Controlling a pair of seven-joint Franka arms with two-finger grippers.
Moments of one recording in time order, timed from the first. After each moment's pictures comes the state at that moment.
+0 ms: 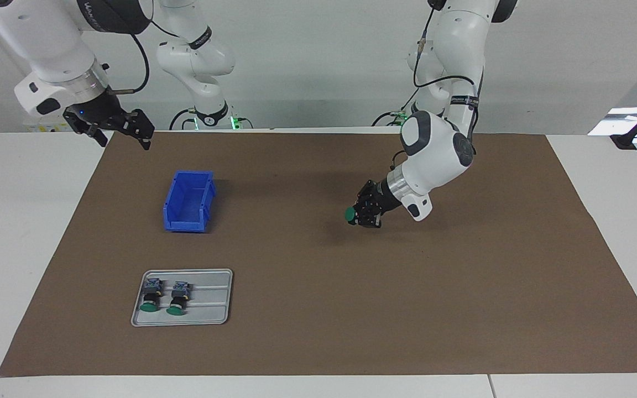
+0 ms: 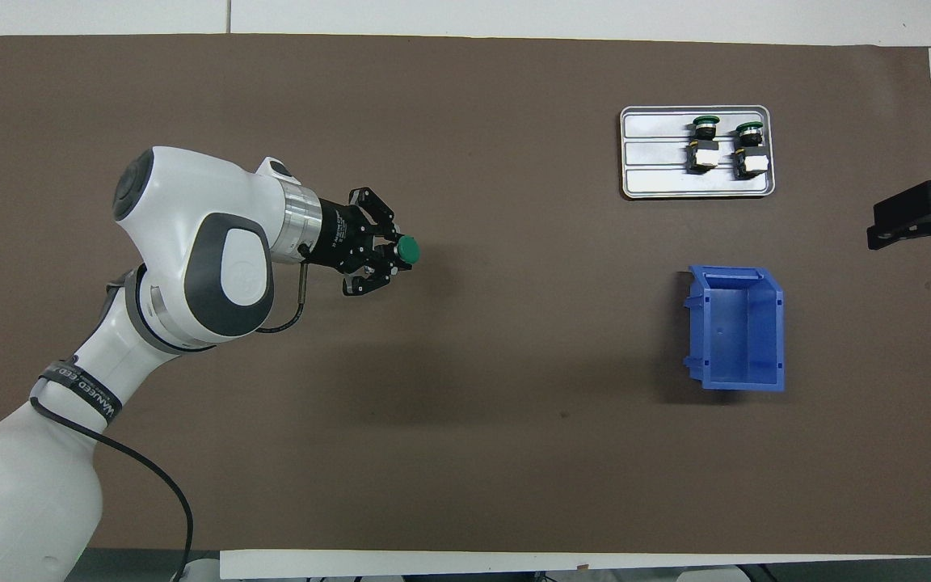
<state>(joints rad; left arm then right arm) -0.43 0.23 -0.07 -1.99 -0.86 2.27 -1.36 -0.06 0.01 0.03 -1.53 -0.03 1.42 0.06</state>
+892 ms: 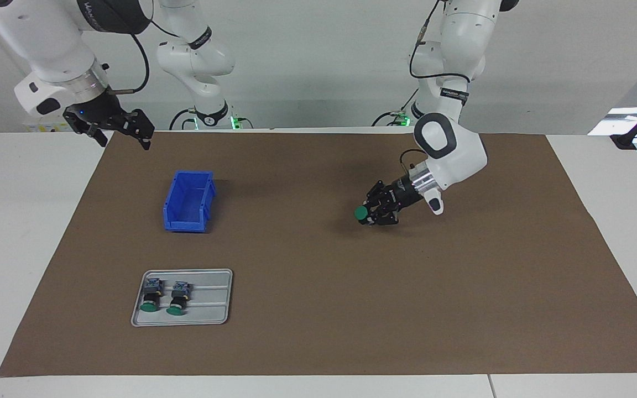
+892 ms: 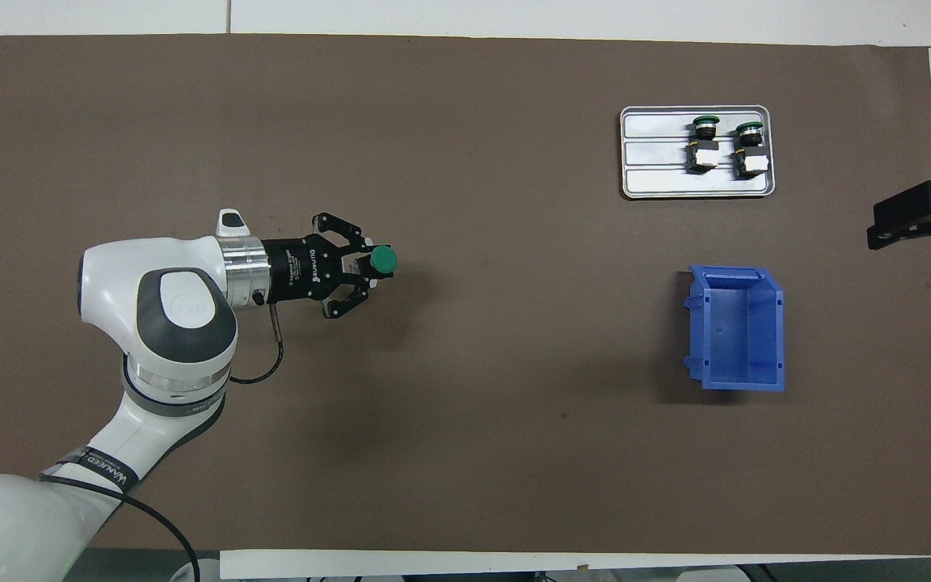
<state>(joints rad) -0.38 0.14 -0.07 -2.24 -1.41 2.39 -0.84 -0.06 0.01 0.03 -1.53 -0.03 1.42 0.06</state>
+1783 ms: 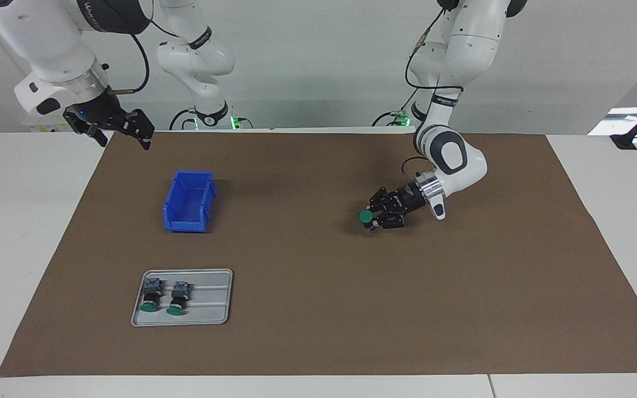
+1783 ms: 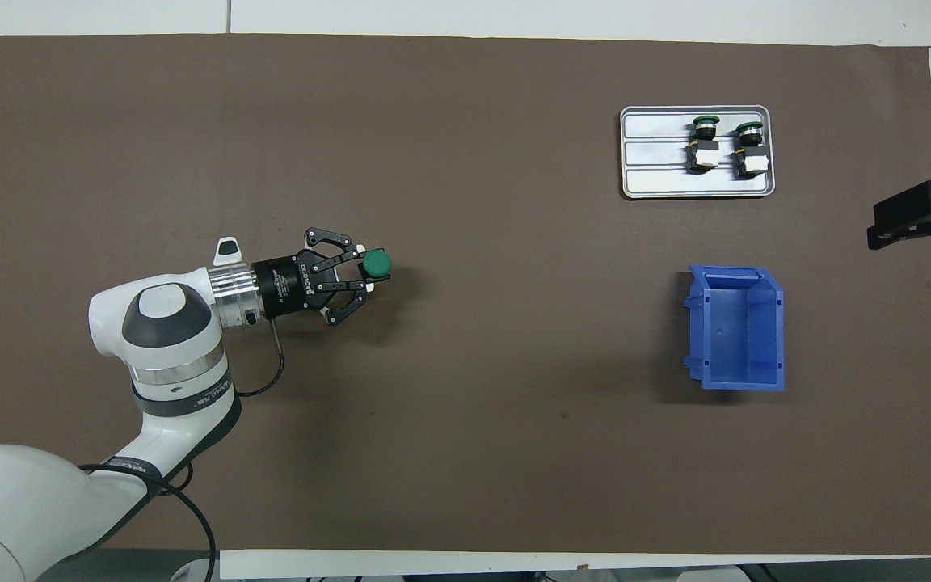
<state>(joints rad) -0.29 0.22 -0.07 -2.30 -1.78 2.22 -0.50 -0.06 0.01 0.03 -1.53 -0.03 1.42 0.06</state>
